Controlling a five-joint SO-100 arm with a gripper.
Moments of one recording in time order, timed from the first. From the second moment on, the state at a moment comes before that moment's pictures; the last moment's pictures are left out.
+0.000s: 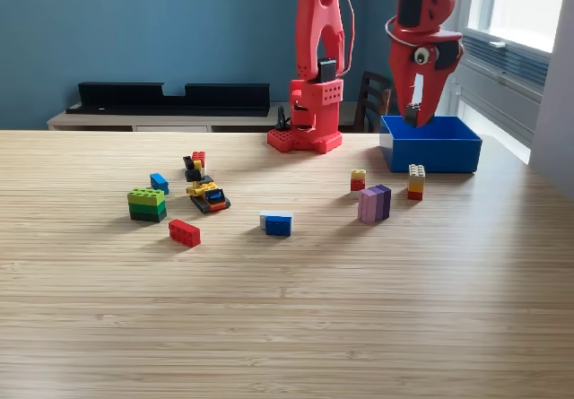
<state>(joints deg) -46.7 95.8 87.5 91.8 9.5</state>
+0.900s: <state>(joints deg) -72.9 95.9 88.3 92.7 1.7</state>
